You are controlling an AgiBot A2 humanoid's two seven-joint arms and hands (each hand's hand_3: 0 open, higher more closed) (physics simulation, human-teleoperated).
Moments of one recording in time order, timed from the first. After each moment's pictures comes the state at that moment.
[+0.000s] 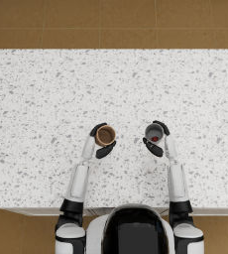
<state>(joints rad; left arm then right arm) 0.33 1.39 0.24 -1.54 1.61 -0.04 0.00 0.34 -1.43 0.12 1.54 1.61 0.09 0.01</state>
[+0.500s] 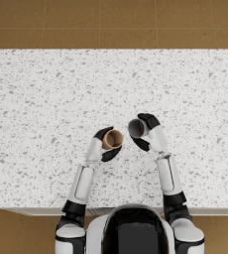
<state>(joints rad) 0.31 1.41 0.30 -1.54 1.76 -0.04 0.00 0.51 -1.50 0.24 1.56 2.09 0.10 0.01</state>
